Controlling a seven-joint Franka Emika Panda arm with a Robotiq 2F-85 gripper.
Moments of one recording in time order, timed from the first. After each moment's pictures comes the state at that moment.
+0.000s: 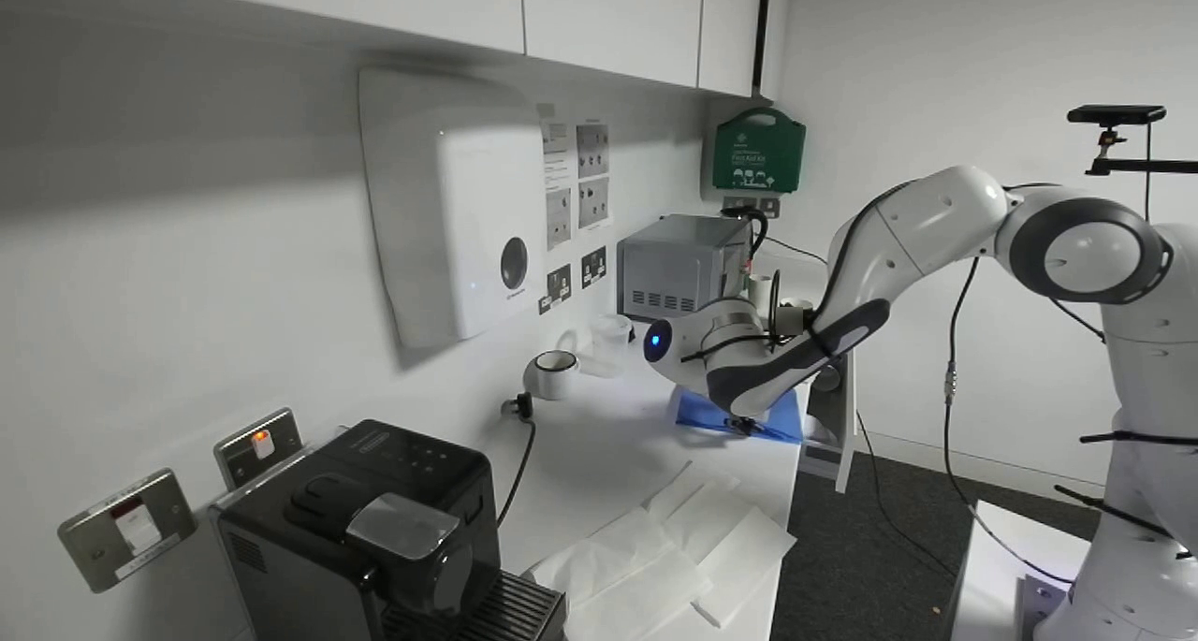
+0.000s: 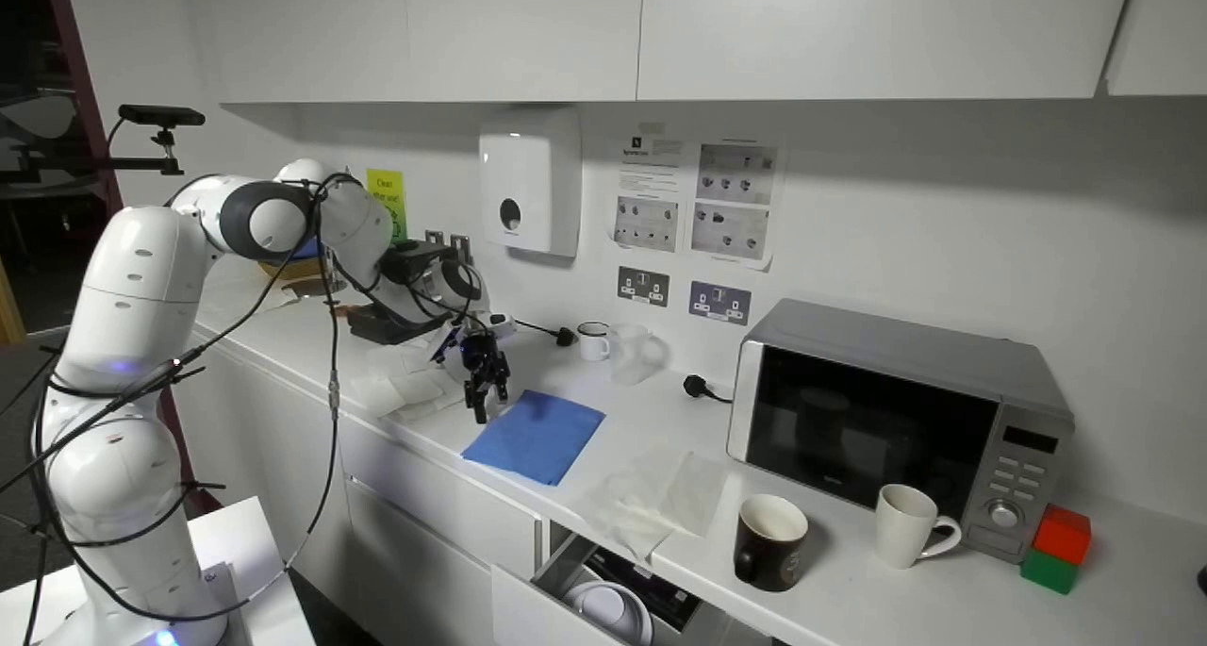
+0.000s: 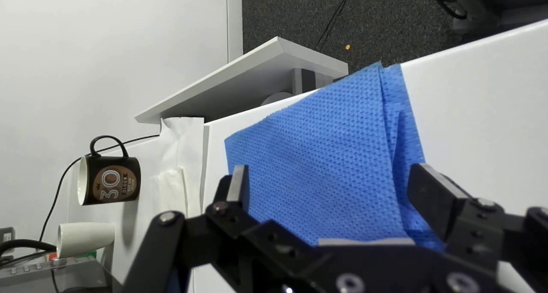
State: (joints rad) arm 0.21 0.39 0.06 -1.87 -0.74 1.63 0.54
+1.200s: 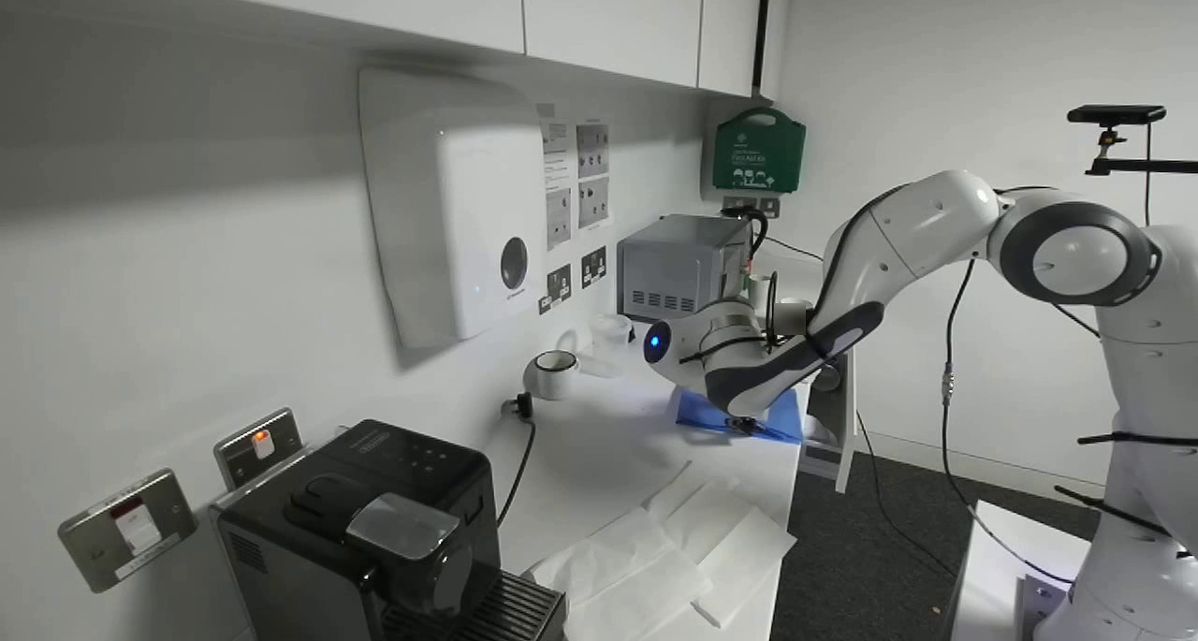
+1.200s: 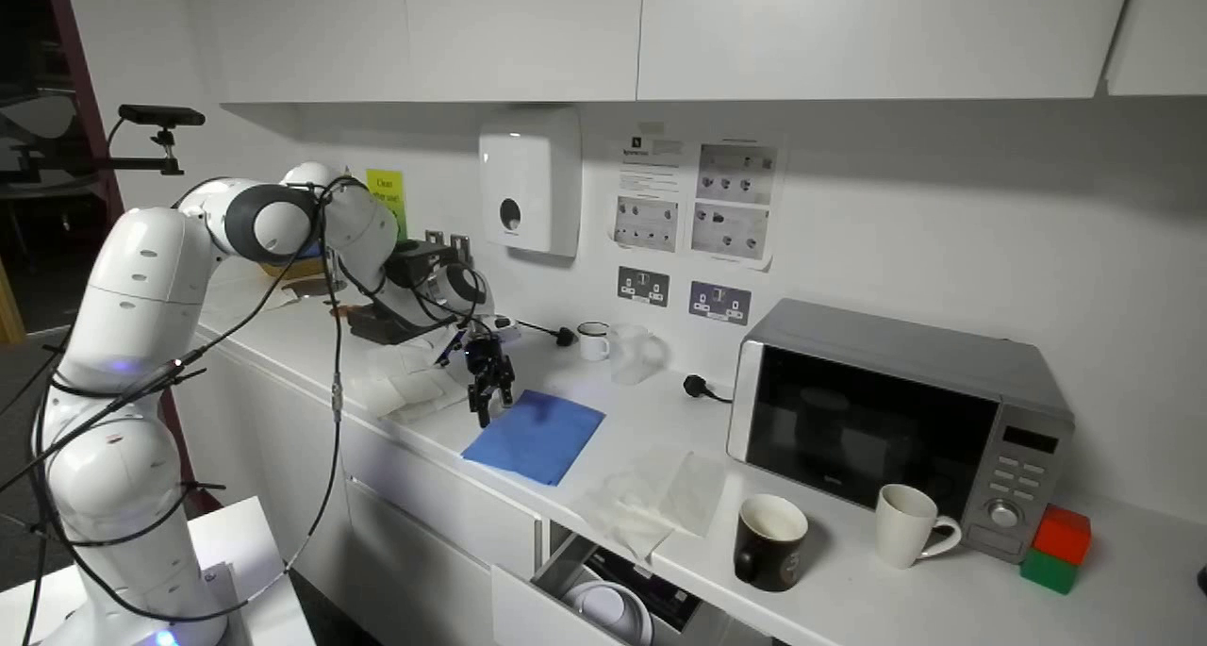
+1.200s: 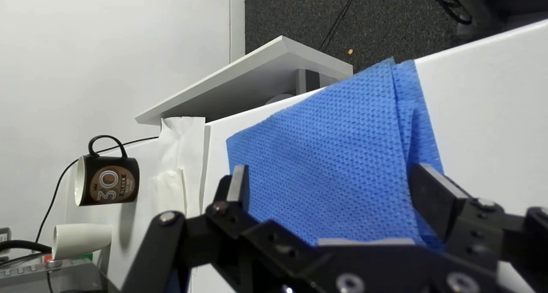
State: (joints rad) arm 0.20 0.41 0.04 -1.86 -0.75 1.63 0.51
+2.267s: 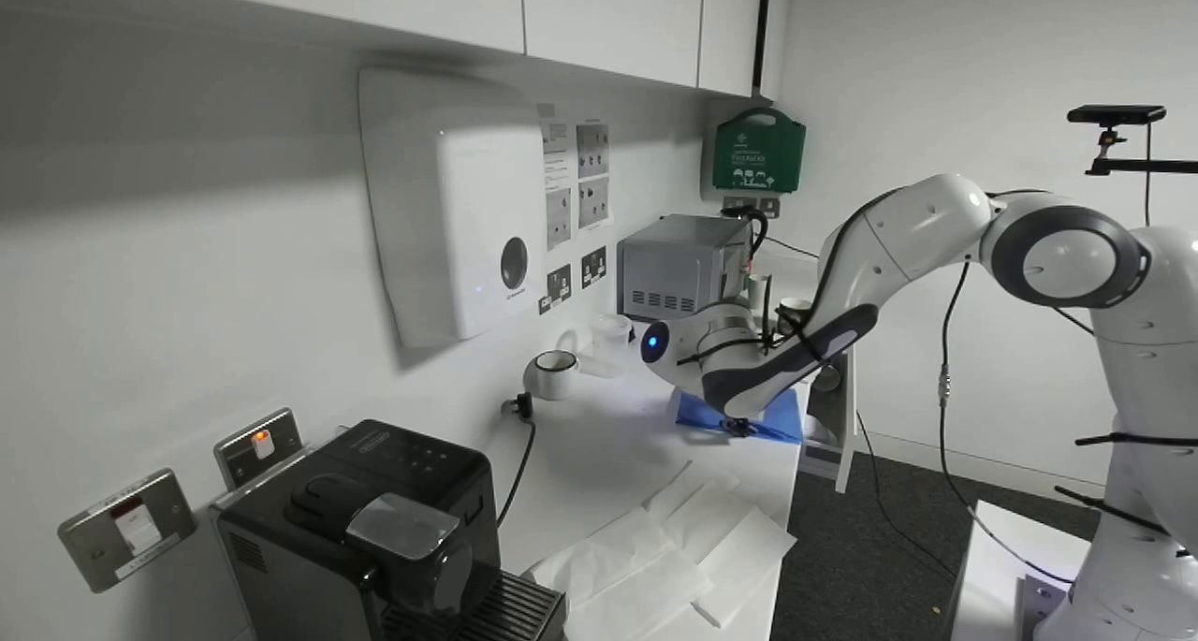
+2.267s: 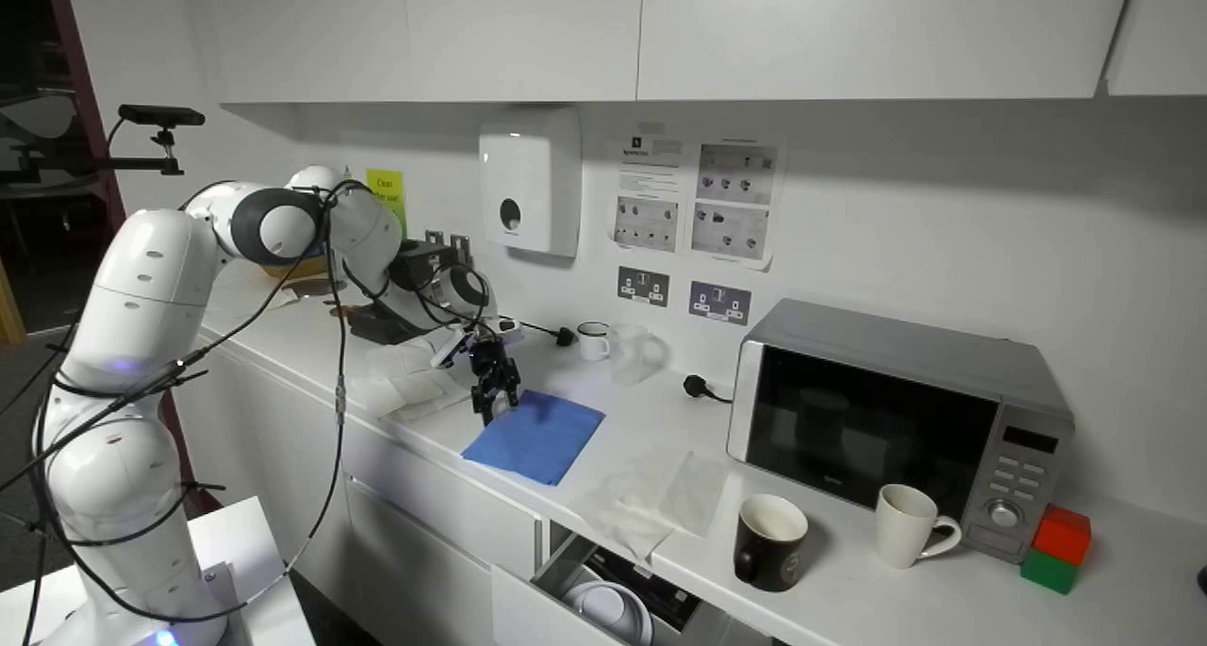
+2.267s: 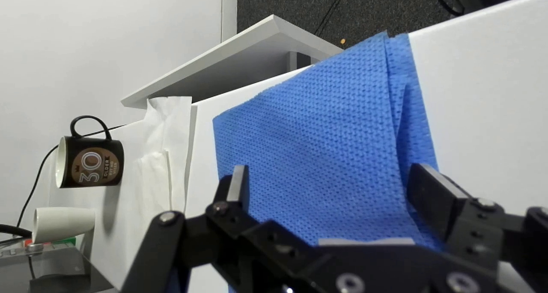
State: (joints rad) arm 0.20 0.43 0.04 -1.84 -0.75 1.67 0.48
